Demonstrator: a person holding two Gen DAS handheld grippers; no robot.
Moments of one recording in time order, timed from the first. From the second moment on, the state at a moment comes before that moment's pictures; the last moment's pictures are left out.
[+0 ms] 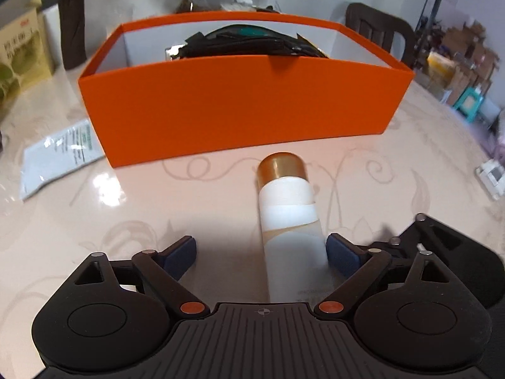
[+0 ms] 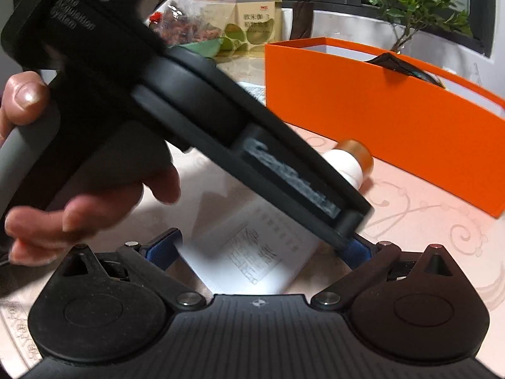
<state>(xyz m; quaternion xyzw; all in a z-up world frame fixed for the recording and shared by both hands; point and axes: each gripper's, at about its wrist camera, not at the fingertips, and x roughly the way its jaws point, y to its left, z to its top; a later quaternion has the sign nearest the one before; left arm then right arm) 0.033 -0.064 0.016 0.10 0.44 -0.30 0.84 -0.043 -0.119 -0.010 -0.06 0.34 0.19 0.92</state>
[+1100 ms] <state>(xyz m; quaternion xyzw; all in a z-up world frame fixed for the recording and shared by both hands) 0.051 -0.084 0.015 0.15 0.41 -0.28 0.85 -0.040 -0.140 -0.002 0.05 0.32 0.20 0.92</state>
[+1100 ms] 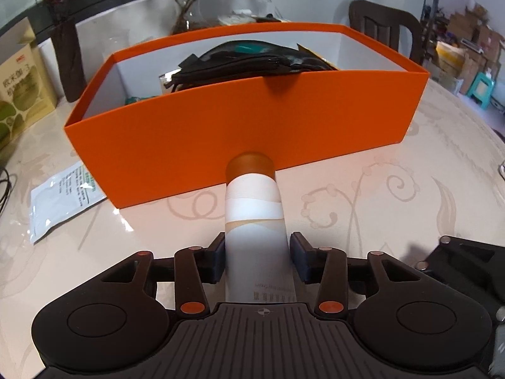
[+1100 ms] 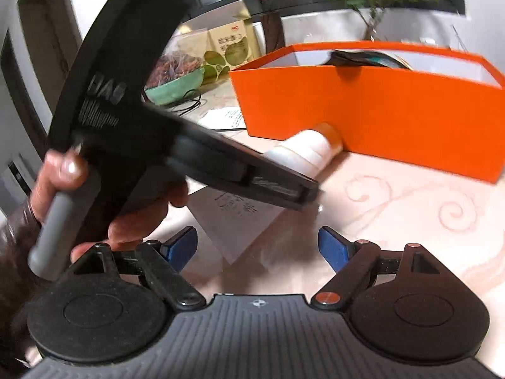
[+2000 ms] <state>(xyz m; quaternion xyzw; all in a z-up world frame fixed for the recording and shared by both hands) 0.066 -0.063 0.023 0.10 0.48 -0.27 0.83 -0.031 -0.079 -0.009 -0.05 0.31 0.14 0.94</state>
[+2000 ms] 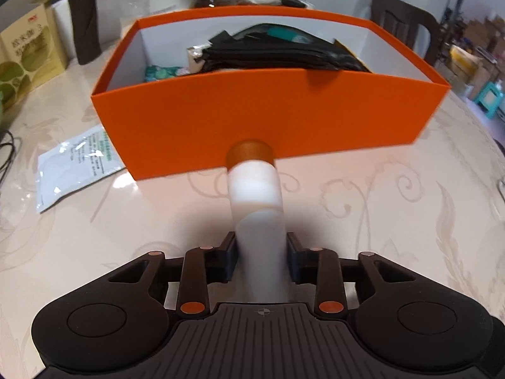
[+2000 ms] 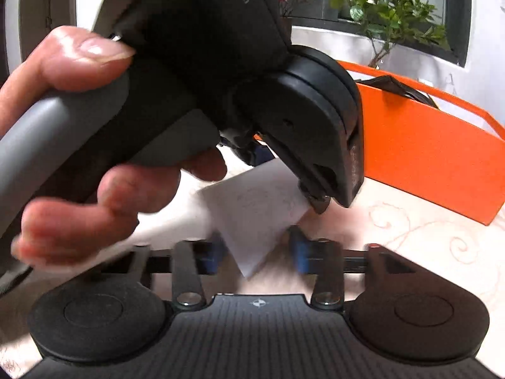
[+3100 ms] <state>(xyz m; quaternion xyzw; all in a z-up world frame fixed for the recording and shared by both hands) 0.046 -0.076 0.018 0.09 0.44 -0.25 0.86 -0.047 -0.108 -0.006 -0.01 0.31 0.13 0.94</state>
